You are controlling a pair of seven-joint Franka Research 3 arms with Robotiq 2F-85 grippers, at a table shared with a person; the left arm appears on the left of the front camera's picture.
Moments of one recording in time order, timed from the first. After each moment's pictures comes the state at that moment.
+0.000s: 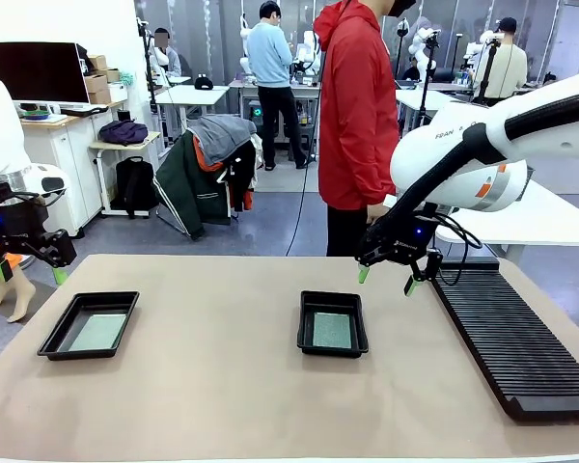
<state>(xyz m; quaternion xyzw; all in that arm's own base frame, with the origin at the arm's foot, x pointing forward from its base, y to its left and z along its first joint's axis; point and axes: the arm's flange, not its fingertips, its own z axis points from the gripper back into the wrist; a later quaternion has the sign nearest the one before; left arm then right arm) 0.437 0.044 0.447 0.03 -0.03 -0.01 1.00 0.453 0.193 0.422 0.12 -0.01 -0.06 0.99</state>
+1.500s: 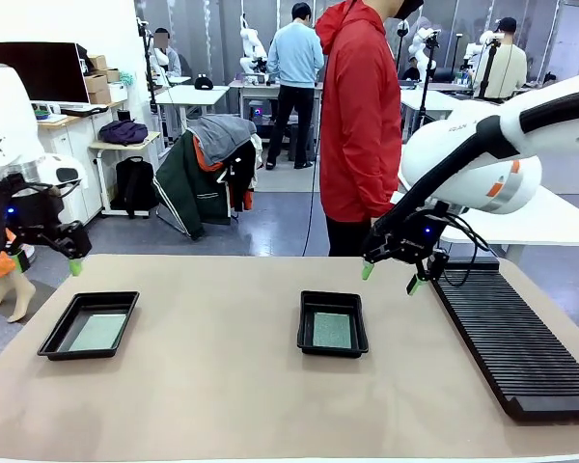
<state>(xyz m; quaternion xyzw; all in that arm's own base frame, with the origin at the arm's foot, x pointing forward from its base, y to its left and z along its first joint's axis) 0.434 0.007 0.469 0.02 -0.05 -0.04 1.00 0.443 0.175 0.428 0.16 -0.02 -0.06 0.98</state>
